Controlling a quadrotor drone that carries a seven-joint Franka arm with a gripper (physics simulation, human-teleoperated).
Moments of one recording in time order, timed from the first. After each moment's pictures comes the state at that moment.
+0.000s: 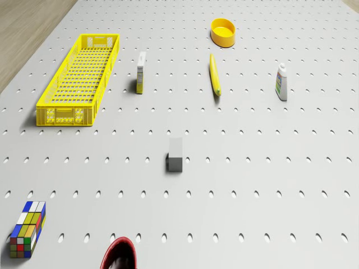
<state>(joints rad) -0.02 -0.72 0.04 -2.06 -0.04 1.39 0.79</state>
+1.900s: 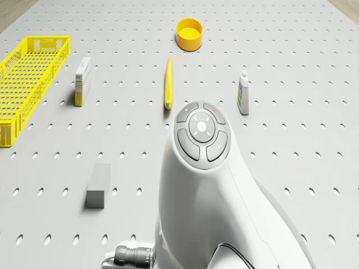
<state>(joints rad) -0.96 -1.02 1.22 -2.89 -1.98 1.17 1.52</state>
